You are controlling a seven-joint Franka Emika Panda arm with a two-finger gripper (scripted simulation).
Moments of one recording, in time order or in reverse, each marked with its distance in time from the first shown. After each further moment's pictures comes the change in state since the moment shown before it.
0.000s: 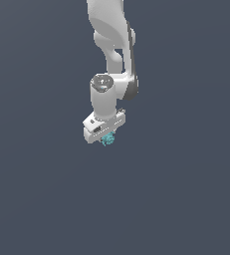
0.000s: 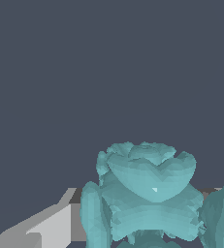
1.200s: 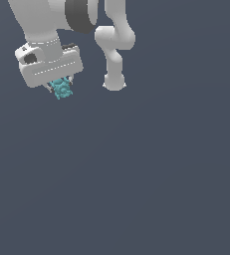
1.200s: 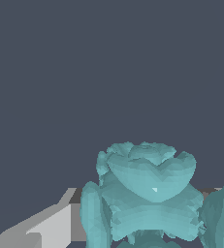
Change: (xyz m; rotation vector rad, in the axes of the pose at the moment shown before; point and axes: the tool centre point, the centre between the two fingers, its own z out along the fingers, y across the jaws) arm -0.168 0.086 -0.215 0.001 0.004 0.001
